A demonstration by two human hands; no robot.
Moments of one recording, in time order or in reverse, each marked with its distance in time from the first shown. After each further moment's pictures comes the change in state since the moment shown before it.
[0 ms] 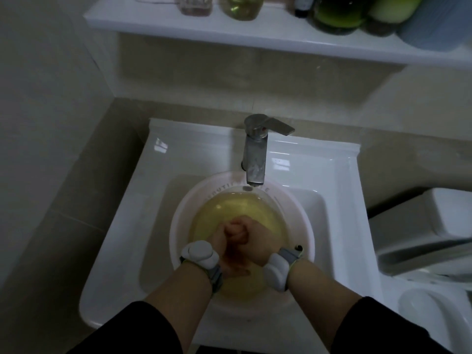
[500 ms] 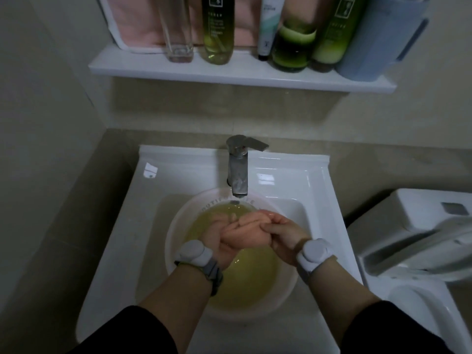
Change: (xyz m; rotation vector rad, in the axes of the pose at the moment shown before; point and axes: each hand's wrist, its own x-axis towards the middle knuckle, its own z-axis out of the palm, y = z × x) left_hand -0.026 0.018 0.031 -0.332 -0.087 0.327; right_hand -0.027 0.037 -0.046 1.364 0.118 0.152
